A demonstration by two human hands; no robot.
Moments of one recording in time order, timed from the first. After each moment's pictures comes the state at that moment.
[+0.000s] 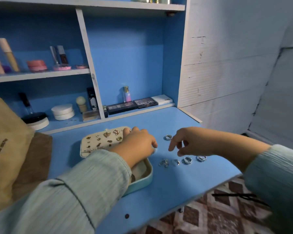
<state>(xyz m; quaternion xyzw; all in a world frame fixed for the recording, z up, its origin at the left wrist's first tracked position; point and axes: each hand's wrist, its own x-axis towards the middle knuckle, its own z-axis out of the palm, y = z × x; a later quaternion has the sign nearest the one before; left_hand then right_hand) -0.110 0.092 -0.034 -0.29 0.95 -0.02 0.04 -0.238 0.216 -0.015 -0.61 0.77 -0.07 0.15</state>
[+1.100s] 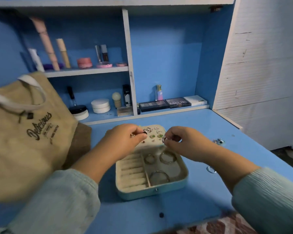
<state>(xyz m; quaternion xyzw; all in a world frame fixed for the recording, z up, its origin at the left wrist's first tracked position) 0.005 0.045 -0.022 -0.38 0.89 0.18 -0.19 -0.164 0.151 -0.030 -0.61 0.72 -0.31 0.15</state>
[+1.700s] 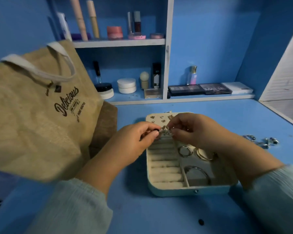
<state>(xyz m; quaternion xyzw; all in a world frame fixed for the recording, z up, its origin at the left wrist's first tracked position) 0.056 0.032 -0.059 -0.34 0.87 0.25 -0.25 -0.130 0.093 -0.040 -0.68 0.63 -0.31 0.20</state>
